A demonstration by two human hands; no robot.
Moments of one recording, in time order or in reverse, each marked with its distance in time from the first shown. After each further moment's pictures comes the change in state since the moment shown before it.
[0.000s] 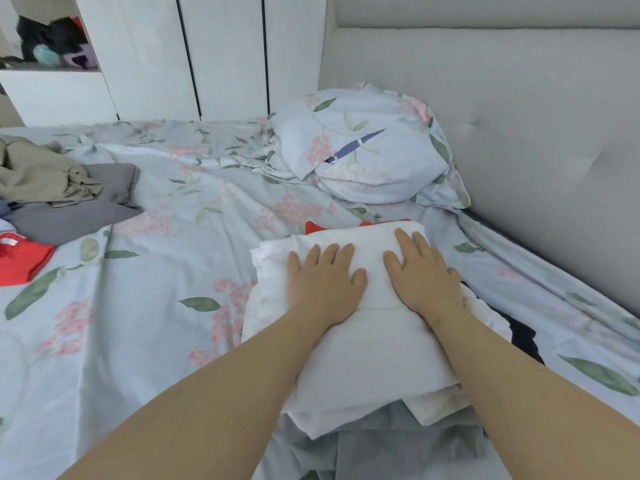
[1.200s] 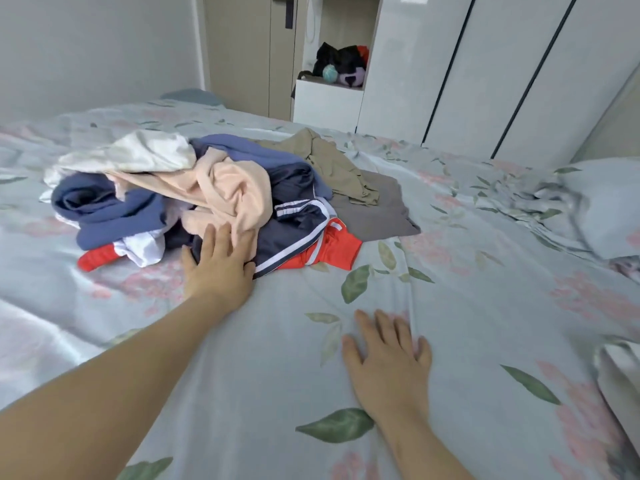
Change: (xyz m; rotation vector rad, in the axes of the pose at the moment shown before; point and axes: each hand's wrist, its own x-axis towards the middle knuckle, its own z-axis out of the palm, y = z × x) left_hand -0.191 -0.516 -0.097 0.199 0.377 -0.782; right_hand -0.147 -0.374 0.220 -0.096 -0.082 -0.629
